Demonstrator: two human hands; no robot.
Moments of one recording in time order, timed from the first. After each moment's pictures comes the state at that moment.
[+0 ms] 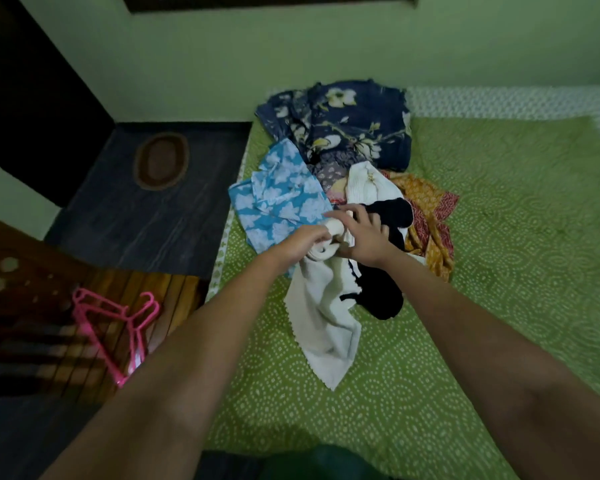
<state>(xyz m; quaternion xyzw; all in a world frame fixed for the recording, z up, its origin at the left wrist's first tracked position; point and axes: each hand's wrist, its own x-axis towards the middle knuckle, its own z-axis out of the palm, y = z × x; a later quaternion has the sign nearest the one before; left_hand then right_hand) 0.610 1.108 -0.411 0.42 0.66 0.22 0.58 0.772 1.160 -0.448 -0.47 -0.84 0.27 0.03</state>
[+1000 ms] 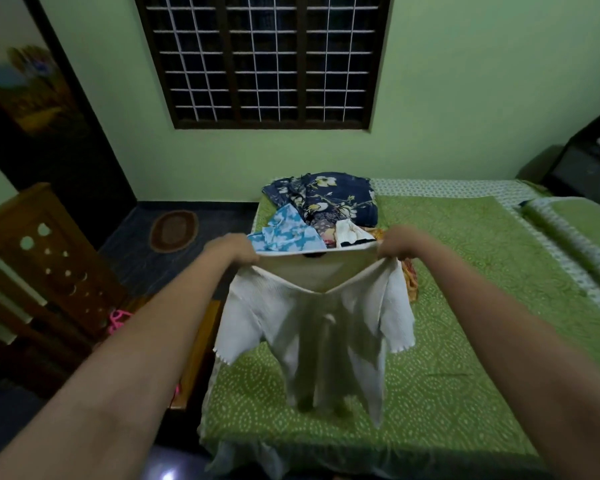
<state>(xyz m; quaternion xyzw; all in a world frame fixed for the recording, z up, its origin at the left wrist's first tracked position) 0.502 0.860 -0.254 0.59 0.78 -0.10 0.19 0.811 0.929 -0.245 -0.63 -0.75 0.19 -0.08</state>
